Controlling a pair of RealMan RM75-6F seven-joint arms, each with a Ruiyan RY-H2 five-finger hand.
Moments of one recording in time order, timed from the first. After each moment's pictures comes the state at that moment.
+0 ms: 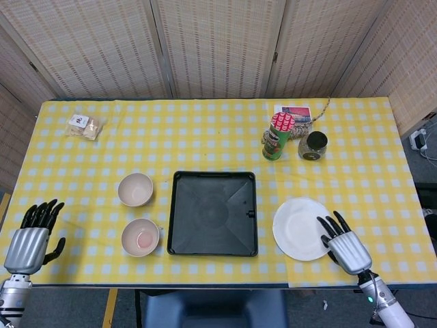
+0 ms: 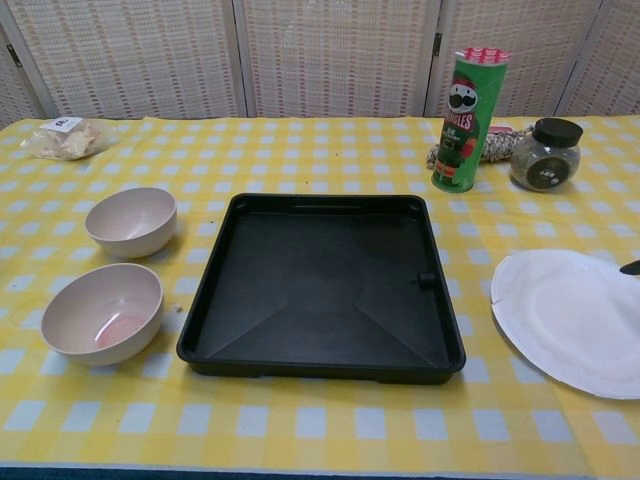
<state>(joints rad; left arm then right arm) -0.16 -1.18 -0.03 -1.57 1.45 1.38 0.14 0.19 -1.60 -0.10 -0.84 -1.75 1.43 -0.01</state>
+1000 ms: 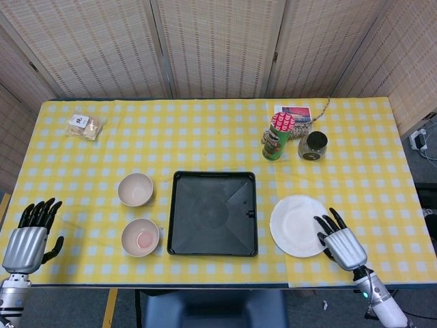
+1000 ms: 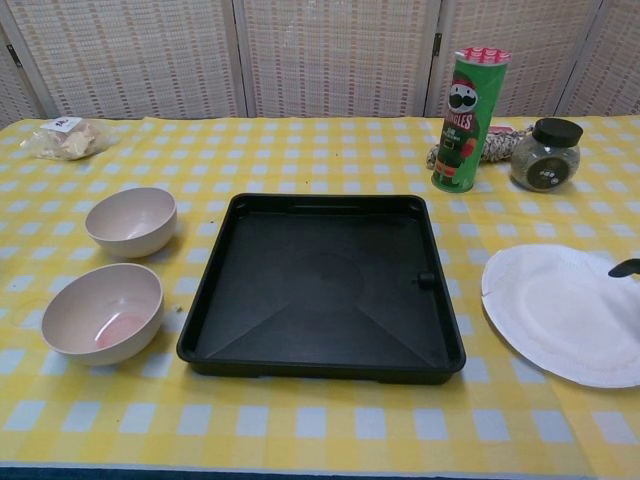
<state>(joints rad) -0.15 -1.19 -0.04 -1.57 1.45 1.41 0.17 0.21 -1.64 -0.10 -0.78 -1.73 1.43 0.04</state>
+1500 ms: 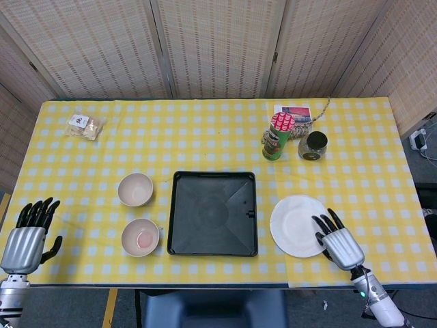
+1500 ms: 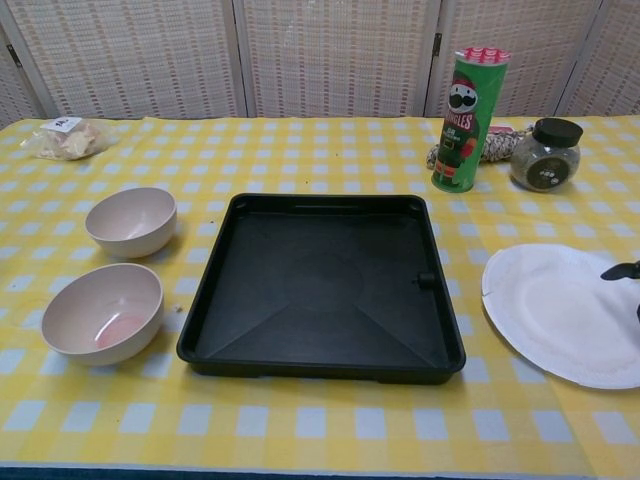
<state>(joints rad) -0.14 -1.19 -0.05 -1.56 1.45 1.43 0.17 0.22 -1.65 -0.11 -0.79 -1.72 1.41 0.02</state>
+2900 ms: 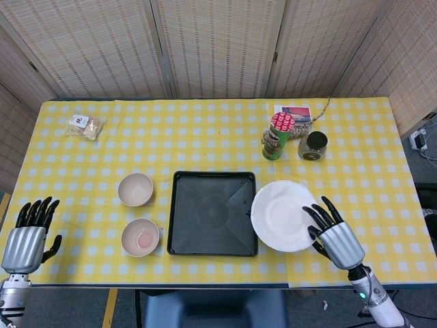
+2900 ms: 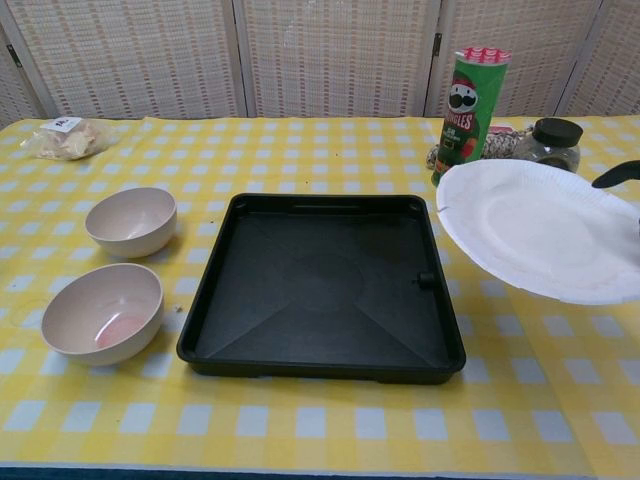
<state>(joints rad) -0.14 -1.22 -0.06 -1.55 1.44 1.44 0.22 0.26 -1.53 -0.06 -1.10 -1.80 1.62 -0.03</state>
